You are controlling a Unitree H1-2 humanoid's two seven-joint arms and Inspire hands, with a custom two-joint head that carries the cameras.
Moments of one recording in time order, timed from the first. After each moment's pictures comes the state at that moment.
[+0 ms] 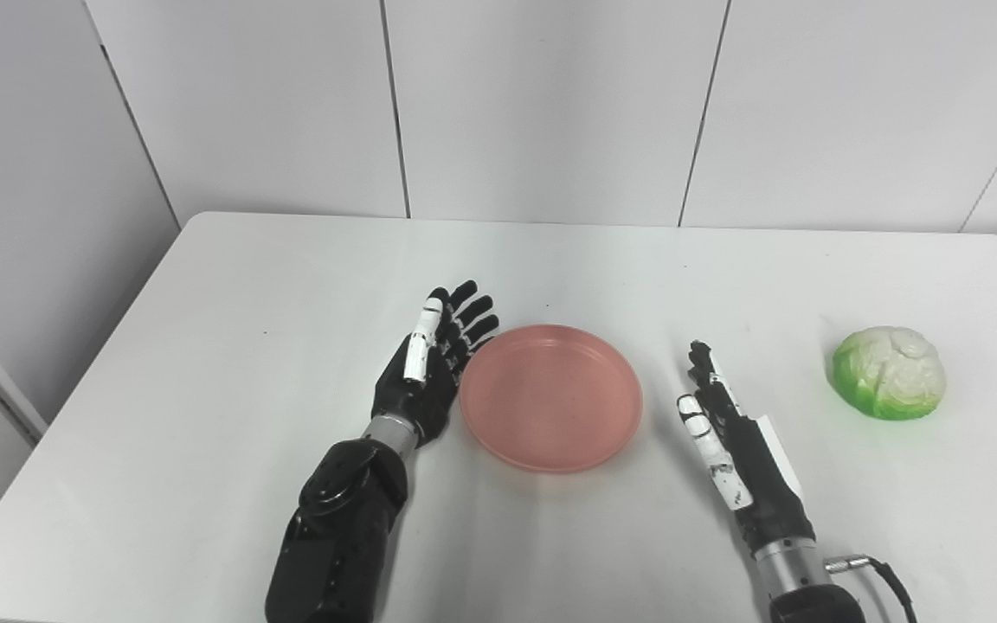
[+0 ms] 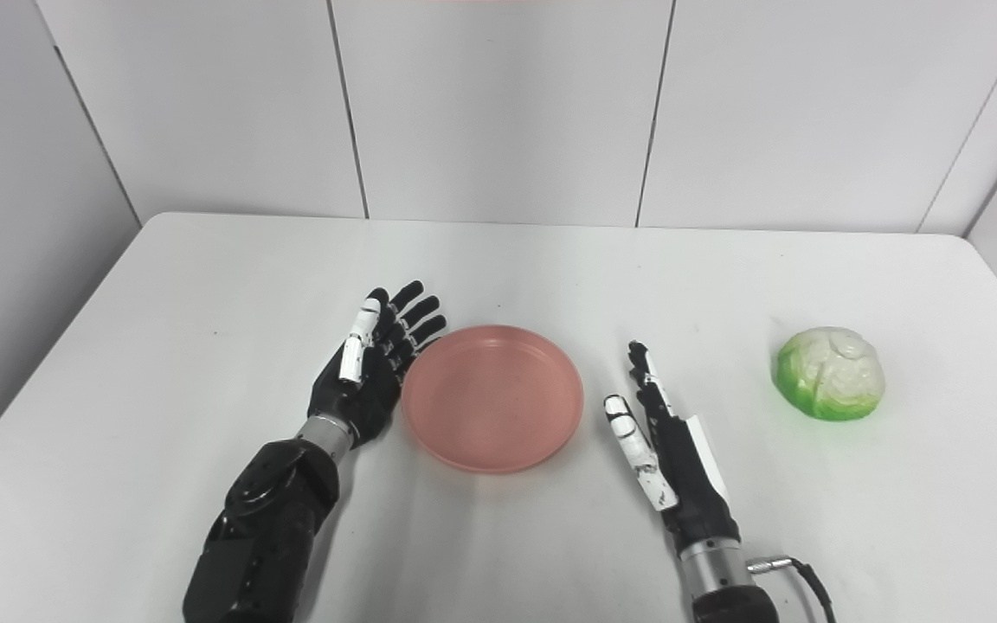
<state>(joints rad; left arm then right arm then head) -0.35 -0.05 0.08 0.21 -0.37 0.29 -0.14 -0.08 -0.04 0.11 -0.01 -0.19 -0.07 0.07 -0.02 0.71</state>
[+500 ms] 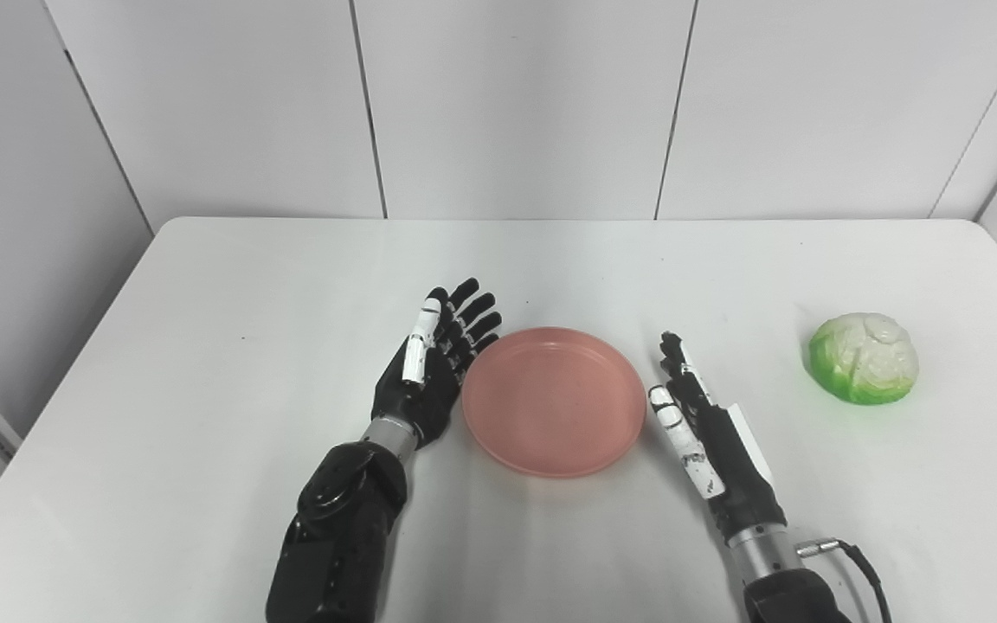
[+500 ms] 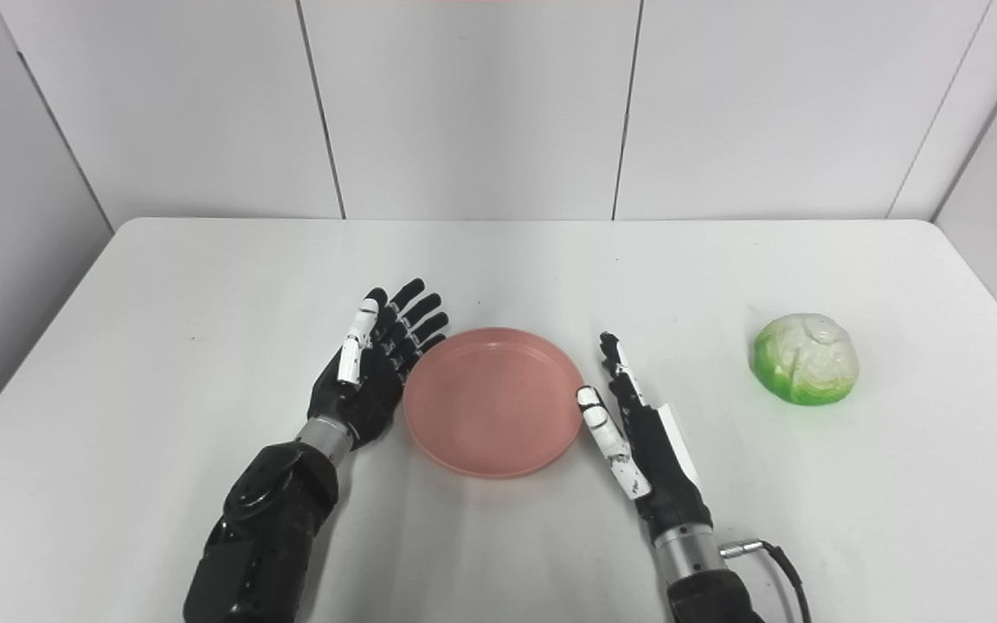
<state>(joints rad) -0.35 -0.05 0.08 0.23 -0.37 0.27 -0.17 -0.08 -0.03 0.12 -0.01 -0.19 -0.07 0.06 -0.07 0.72</state>
